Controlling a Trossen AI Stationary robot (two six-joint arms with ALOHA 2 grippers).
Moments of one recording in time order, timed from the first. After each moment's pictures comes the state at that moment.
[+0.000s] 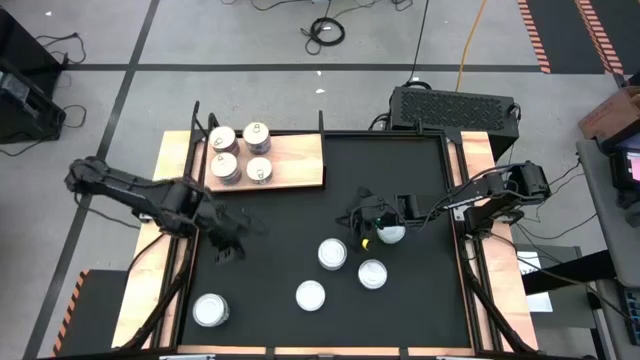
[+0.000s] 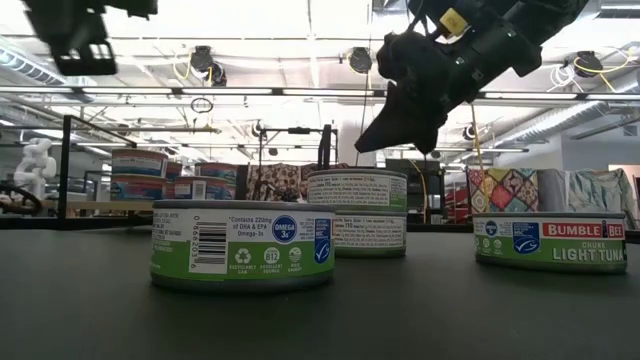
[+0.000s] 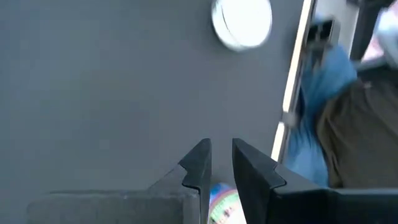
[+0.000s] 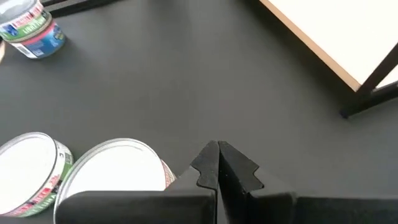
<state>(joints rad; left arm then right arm) -0.28 1.03 0.91 -0.88 0.27 -0.70 0.06 1.52 0.78 0.15 0.15 0.35</state>
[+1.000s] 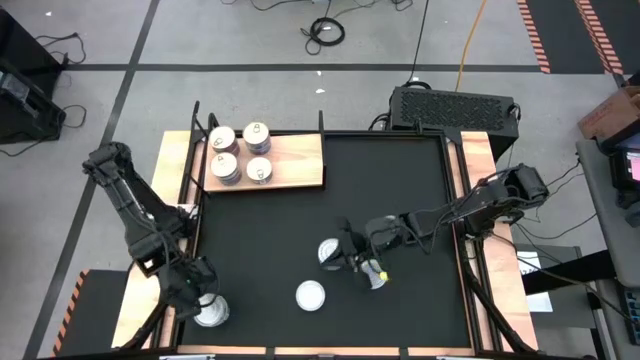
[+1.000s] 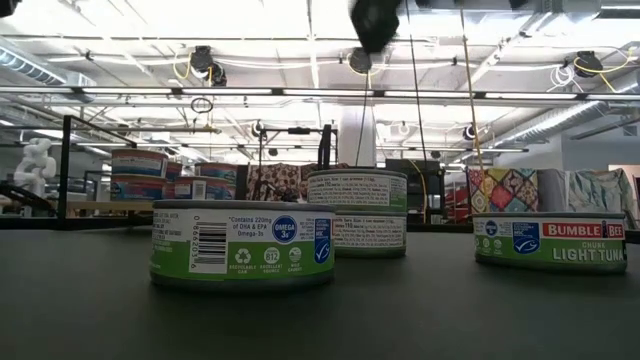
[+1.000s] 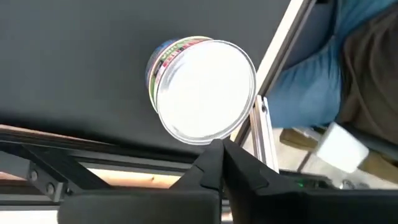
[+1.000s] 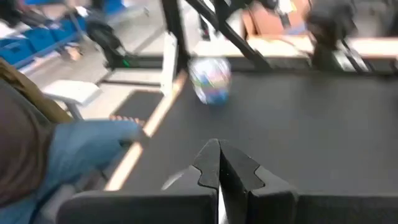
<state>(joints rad) -0.96 1.13 0.91 -0.92 0.18 -1.42 0.28 1.57 0.96 0.31 -0.07 0.15</state>
